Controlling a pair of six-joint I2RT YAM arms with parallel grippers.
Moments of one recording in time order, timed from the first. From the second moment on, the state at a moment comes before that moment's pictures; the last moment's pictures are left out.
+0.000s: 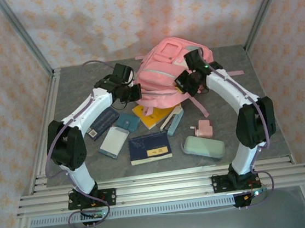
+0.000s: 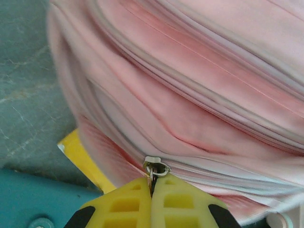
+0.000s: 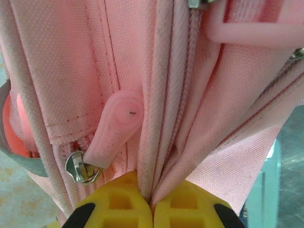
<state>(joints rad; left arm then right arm) -0.38 1.79 1.51 -0.70 0.17 -0.49 0.31 1.75 1.54 -0.83 -0.28 1.13</state>
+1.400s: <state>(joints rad) -0.74 1.79 1.70 -0.70 0.16 -0.59 0.30 1.55 1.65 -1.15 -0.30 1.42</state>
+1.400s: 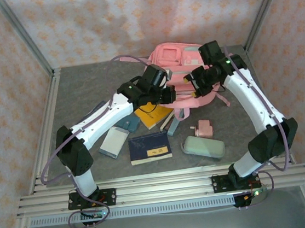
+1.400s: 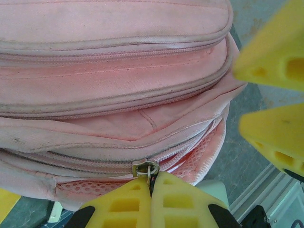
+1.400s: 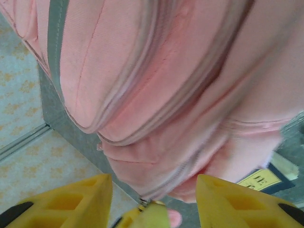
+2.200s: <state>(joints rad) -0.75 1.79 1.70 -0.72 0.13 -0.57 0.34 1.55 1.55 -1.14 -0.36 1.51</state>
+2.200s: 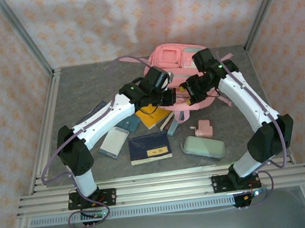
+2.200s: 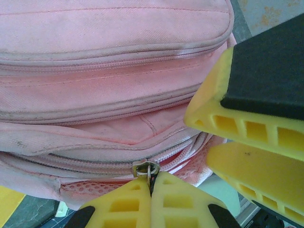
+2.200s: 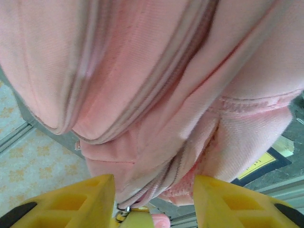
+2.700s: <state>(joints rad) -0.77 1.79 1.70 -0.73 0.13 -0.54 0.34 1.60 1.56 -1.12 -0.35 1.50</state>
